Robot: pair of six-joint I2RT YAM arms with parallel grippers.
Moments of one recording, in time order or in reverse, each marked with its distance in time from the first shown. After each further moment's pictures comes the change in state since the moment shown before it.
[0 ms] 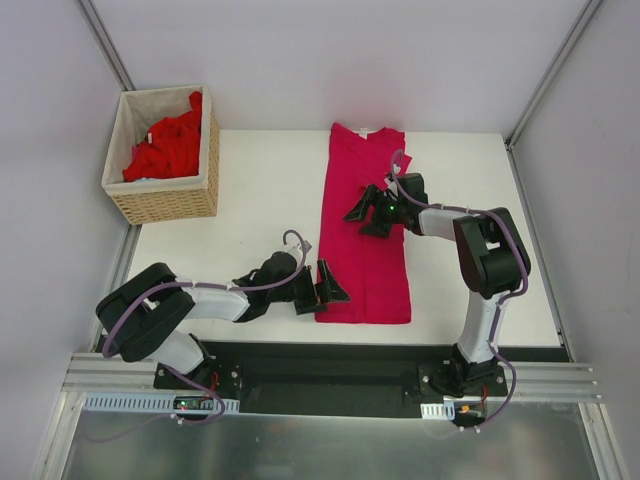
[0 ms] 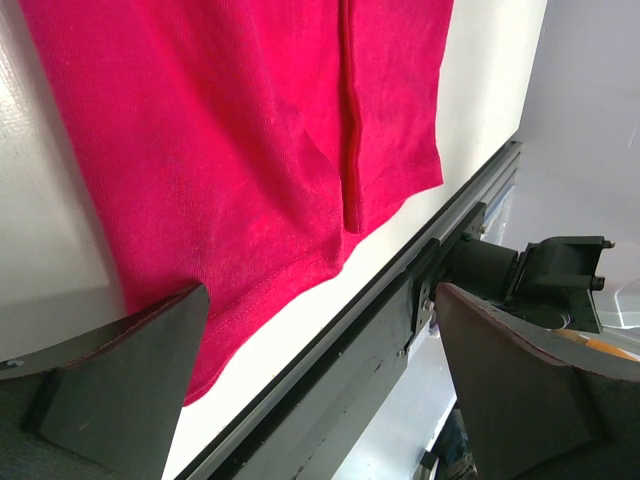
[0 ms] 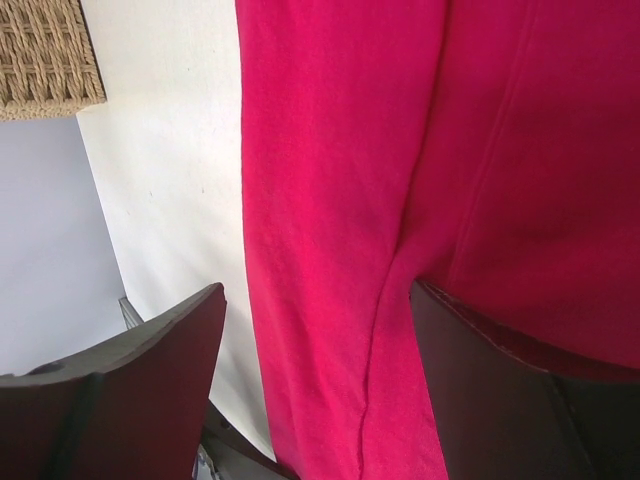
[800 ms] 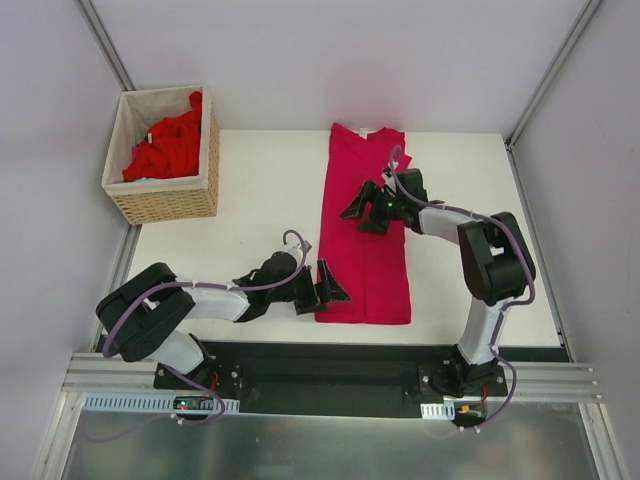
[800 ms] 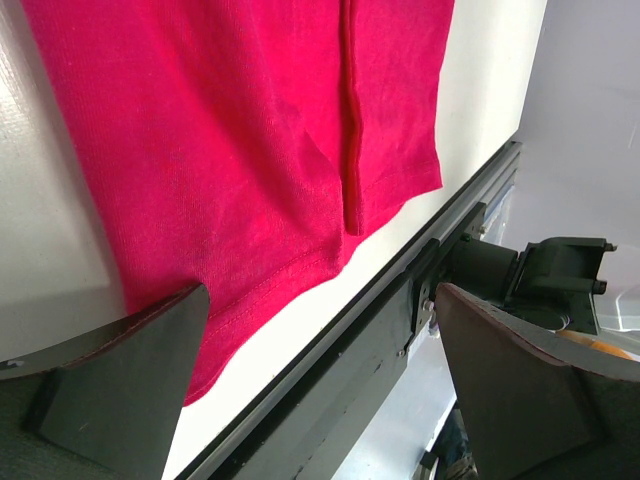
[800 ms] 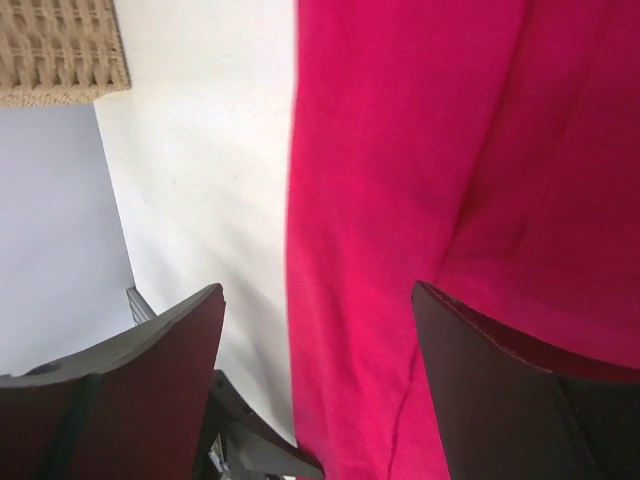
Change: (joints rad) left arm 0.000 0.001 0.000 0.000 0.000 0.000; right arm 0.022 -0.050 0.012 -0.041 0.003 0.004
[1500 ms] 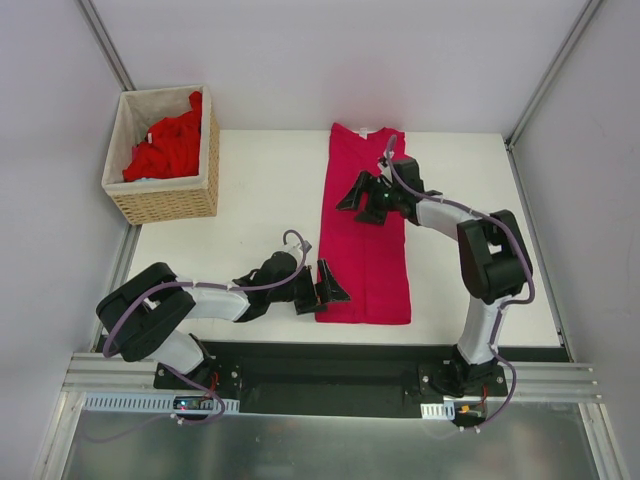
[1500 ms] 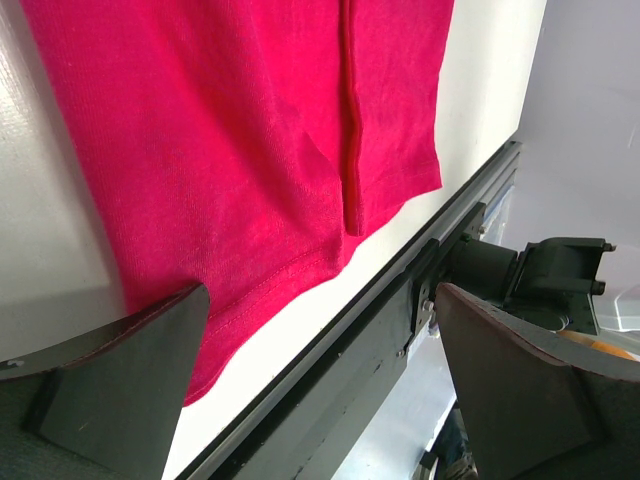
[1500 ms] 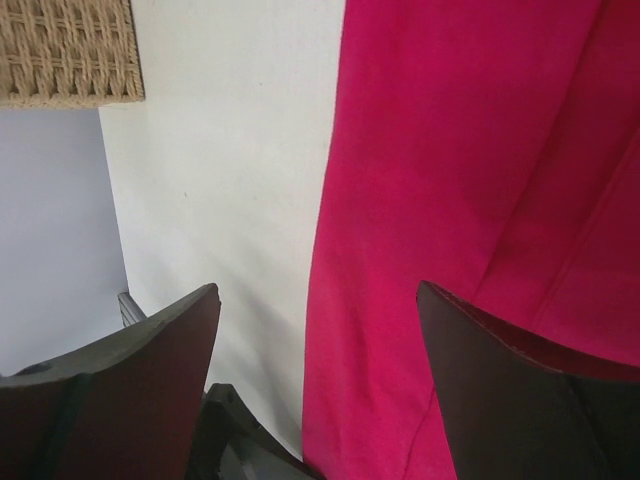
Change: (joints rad) left arm 0.000 0.002 0.001 0.002 0.000 0.000; right arm 0.016 -0.002 0.109 -0.074 0.023 -0.043
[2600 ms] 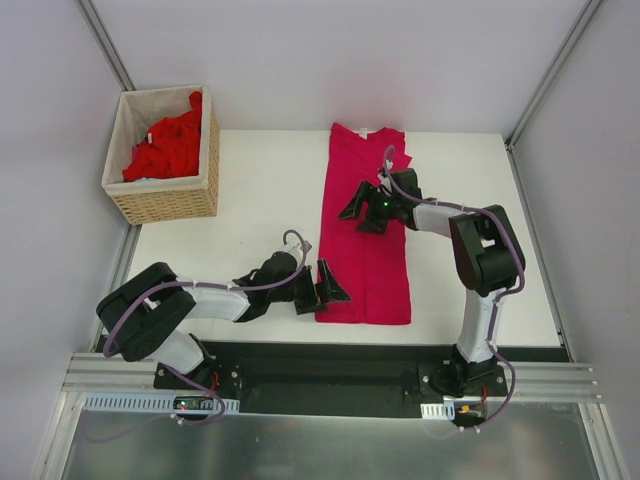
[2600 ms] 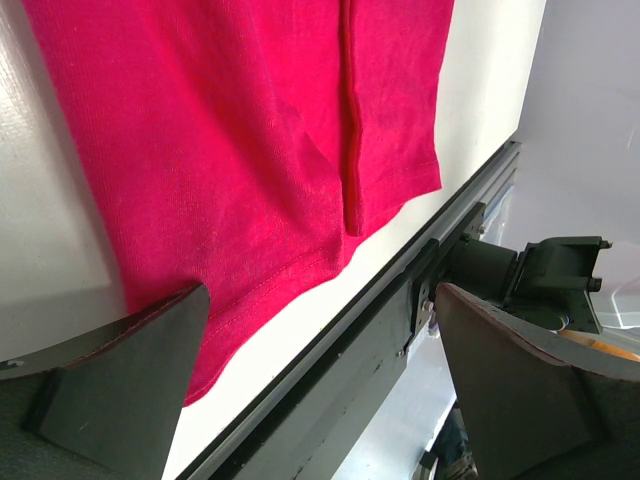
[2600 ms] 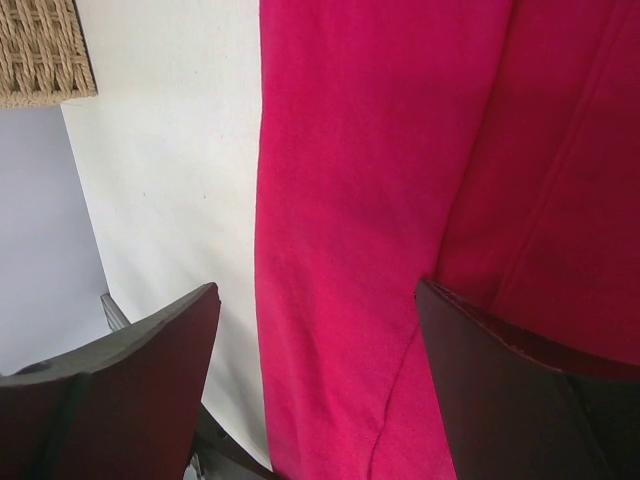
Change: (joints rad) left arm 0.000 0.001 0.000 0.000 0.000 0.000; right arm -0.011 0.085 -0.037 0.049 -0.004 -0.006
